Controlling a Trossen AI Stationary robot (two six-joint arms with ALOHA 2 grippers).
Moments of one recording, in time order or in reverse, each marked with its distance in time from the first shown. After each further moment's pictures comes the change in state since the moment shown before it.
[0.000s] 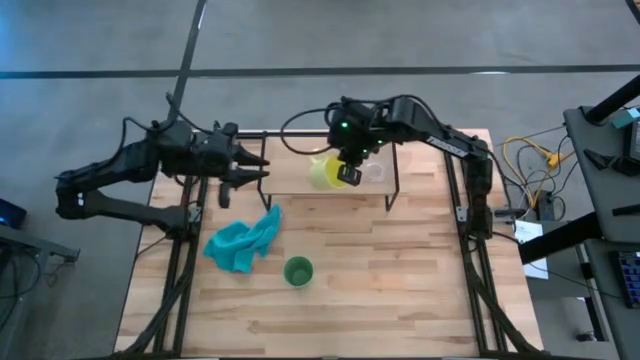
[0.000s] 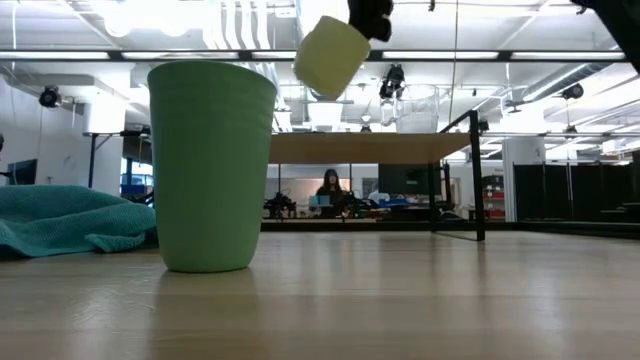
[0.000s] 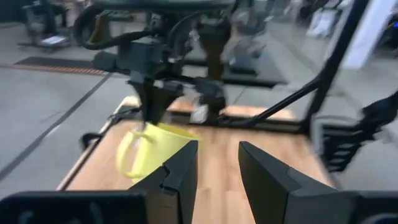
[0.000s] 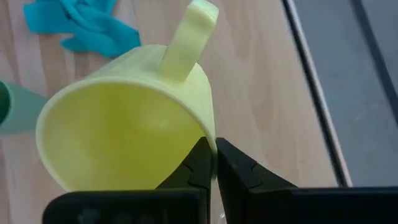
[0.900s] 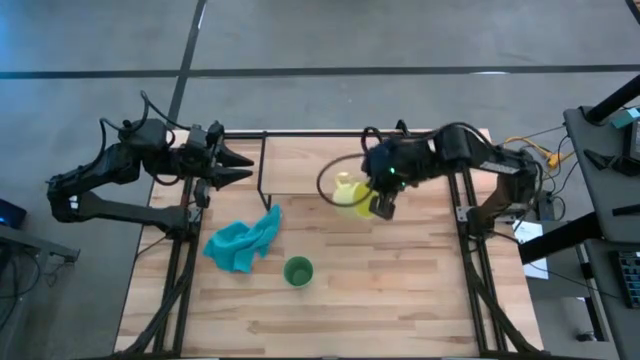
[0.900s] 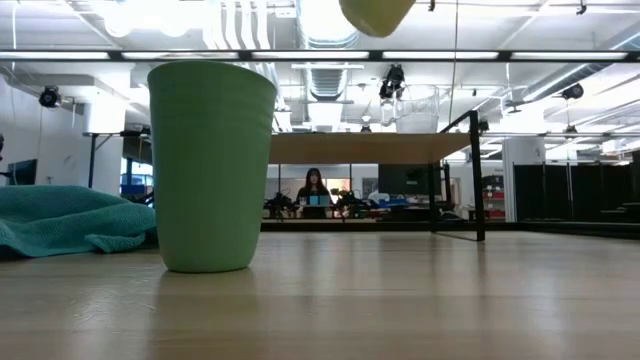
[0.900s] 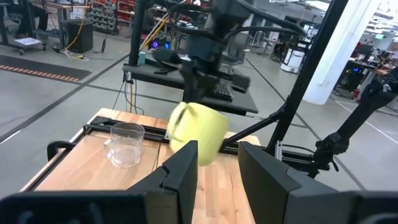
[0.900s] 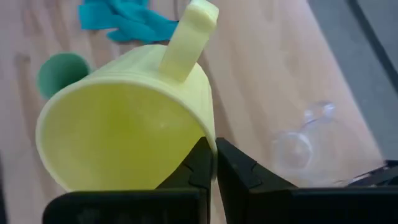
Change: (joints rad) left arm -0.002 -0.104 0.000 0.009 0.077 -0.149; right arm 0.276 -0.284 -0.214 -0.049 0.158 0.322
